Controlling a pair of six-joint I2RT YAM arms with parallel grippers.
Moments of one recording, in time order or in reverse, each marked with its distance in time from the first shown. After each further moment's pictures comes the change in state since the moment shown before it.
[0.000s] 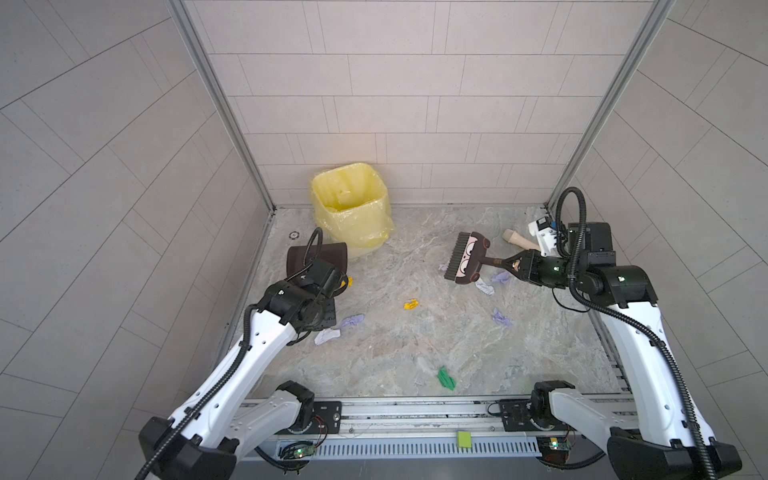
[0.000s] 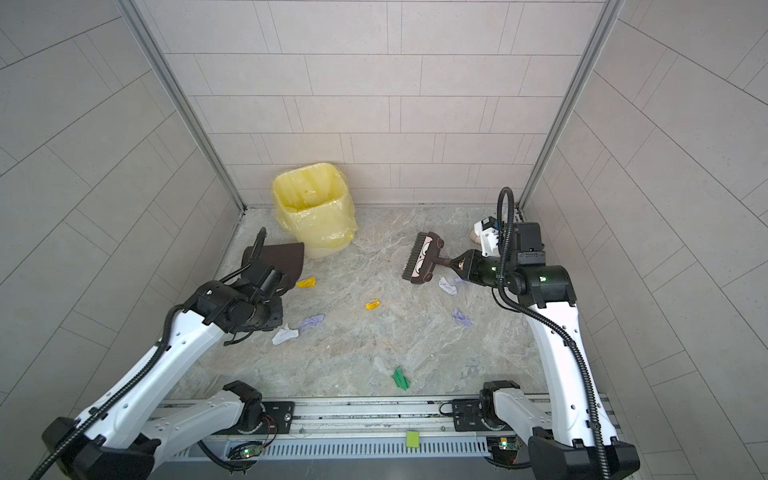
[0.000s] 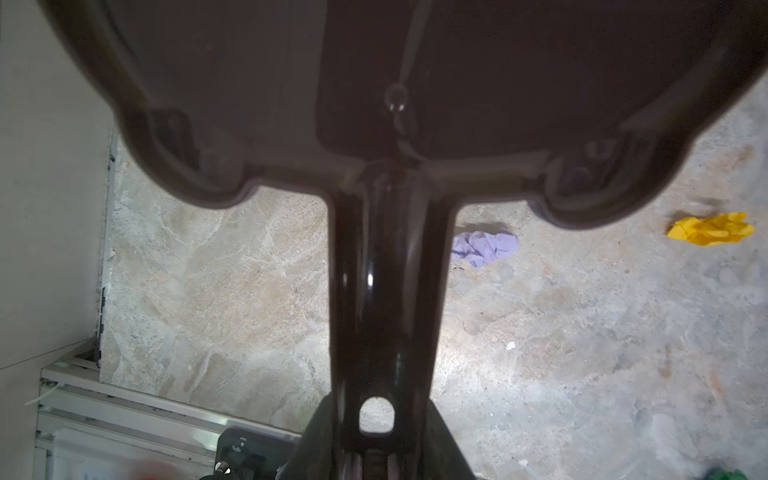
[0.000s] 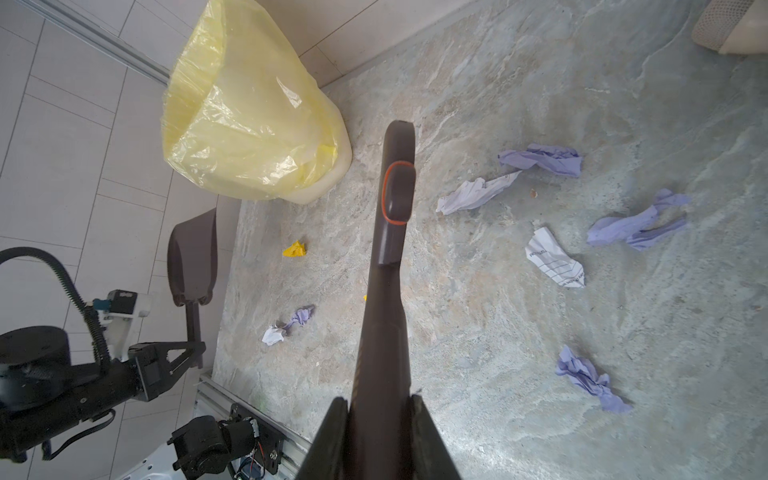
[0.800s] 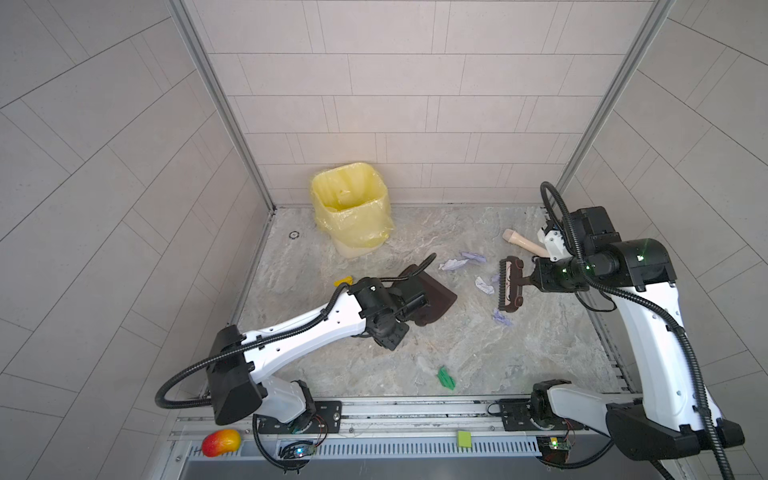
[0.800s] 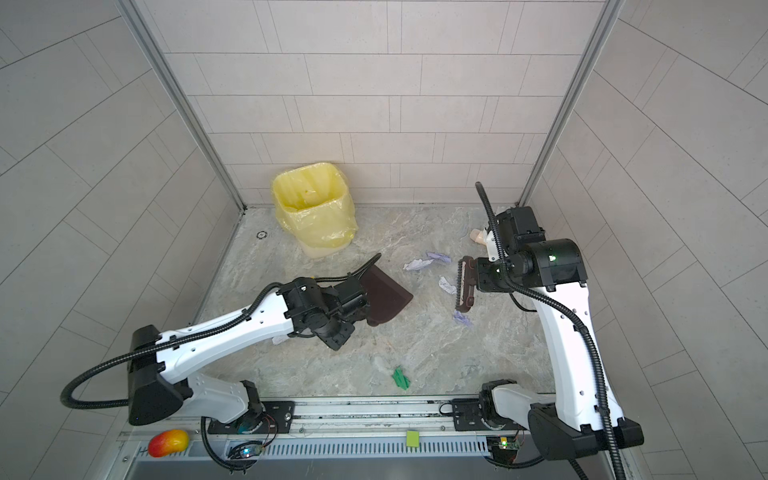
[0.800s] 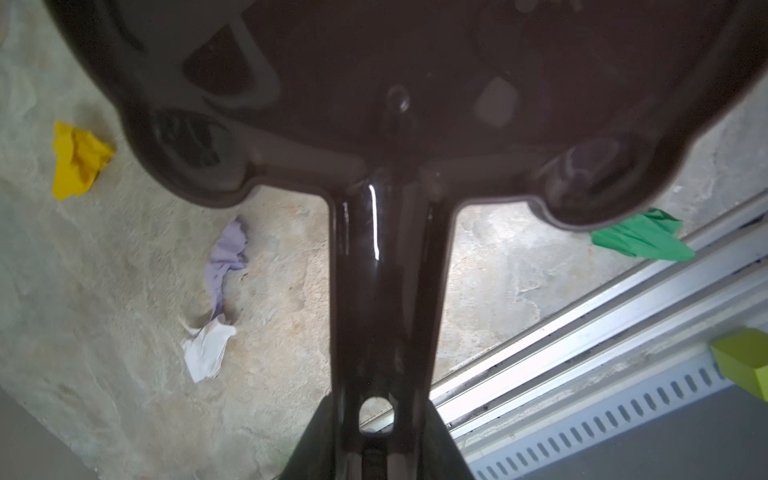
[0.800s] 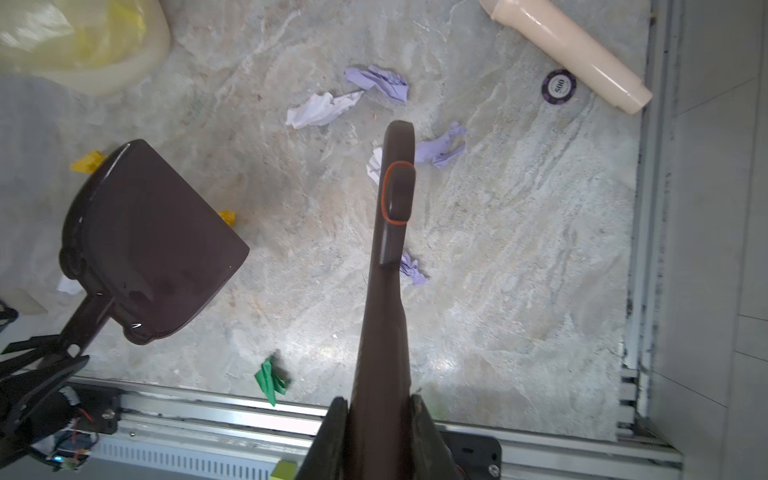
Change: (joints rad) left arm -0.546 0.457 0.232 0.082 0.165 0.291; right arm 0.128 0.162 0.369 -0.544 0.503 -0.200
